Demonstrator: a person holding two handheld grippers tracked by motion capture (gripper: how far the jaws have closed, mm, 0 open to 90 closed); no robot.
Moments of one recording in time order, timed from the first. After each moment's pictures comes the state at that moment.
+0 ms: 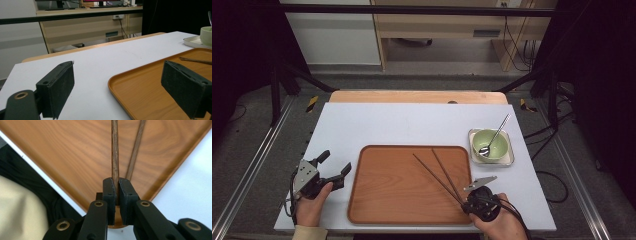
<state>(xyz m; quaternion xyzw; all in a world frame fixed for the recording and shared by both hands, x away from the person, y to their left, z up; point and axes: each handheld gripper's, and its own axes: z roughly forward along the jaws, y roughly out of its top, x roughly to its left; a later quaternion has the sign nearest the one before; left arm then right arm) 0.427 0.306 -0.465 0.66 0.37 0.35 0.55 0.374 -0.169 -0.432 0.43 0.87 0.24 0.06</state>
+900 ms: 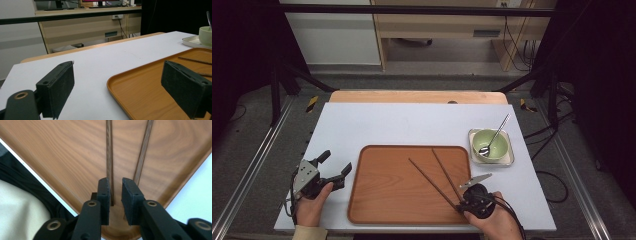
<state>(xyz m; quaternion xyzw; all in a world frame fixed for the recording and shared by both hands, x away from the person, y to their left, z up) 0.427 0.304 -0.465 0.66 0.36 0.35 0.56 0.386 -0.163 -0.440 0.44 0.86 0.25 0.04</state>
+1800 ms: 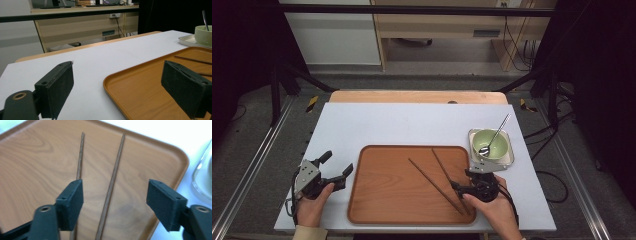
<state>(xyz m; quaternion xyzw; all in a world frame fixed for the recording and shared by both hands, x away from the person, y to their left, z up) 0.427 0.301 -0.464 0.67 0.36 0.34 0.56 0.423 -0.182 -0.449 0.42 0.79 0.42 0.16</state>
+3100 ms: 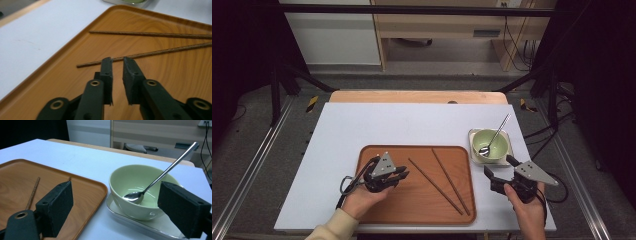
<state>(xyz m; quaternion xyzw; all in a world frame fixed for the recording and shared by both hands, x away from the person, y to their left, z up) 0.453 0.136 -0.439 0.86 0.22 0.15 0.43 0.407 -0.265 -0.431 0.44 0.67 0.50 0.32</state>
